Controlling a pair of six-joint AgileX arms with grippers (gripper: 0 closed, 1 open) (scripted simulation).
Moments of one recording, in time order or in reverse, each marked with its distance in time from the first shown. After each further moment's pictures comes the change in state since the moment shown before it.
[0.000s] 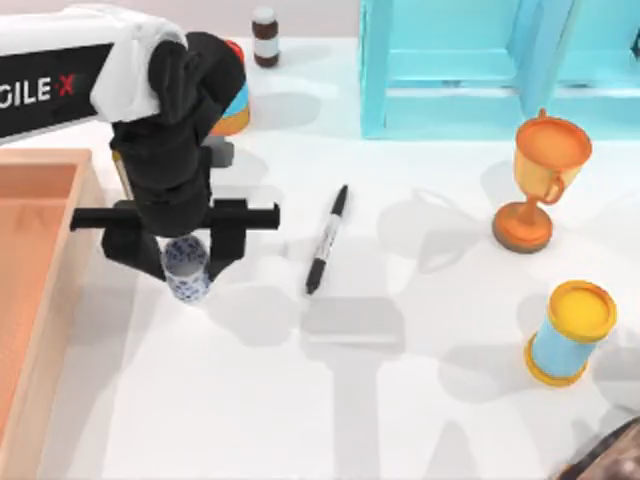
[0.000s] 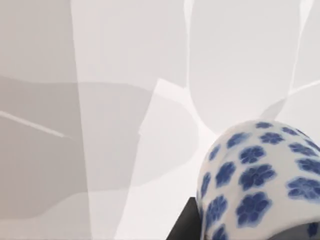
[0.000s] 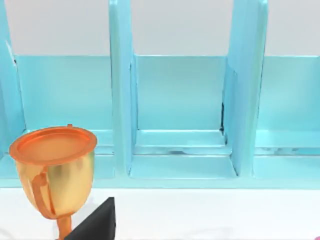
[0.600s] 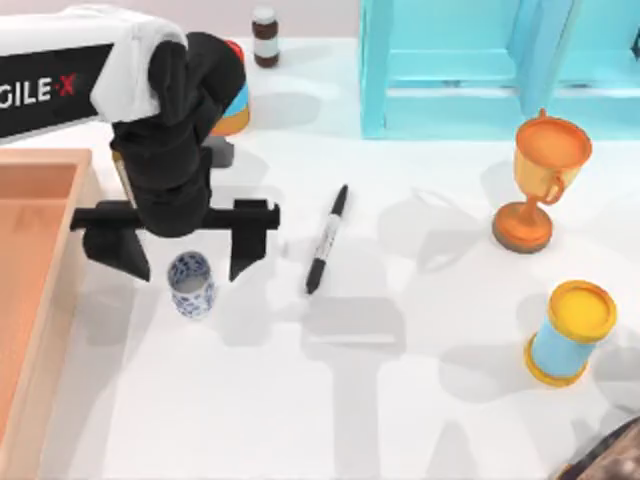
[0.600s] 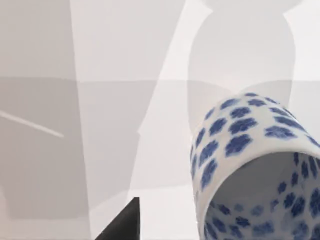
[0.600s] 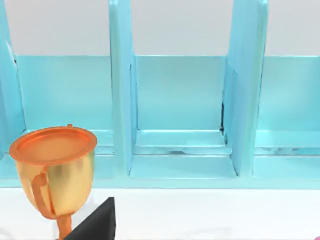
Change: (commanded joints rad) left arm 0.000 0.000 0.000 0.000 0.000 0.000; right arm 0.000 0.000 0.000 0.000 0.000 0.000
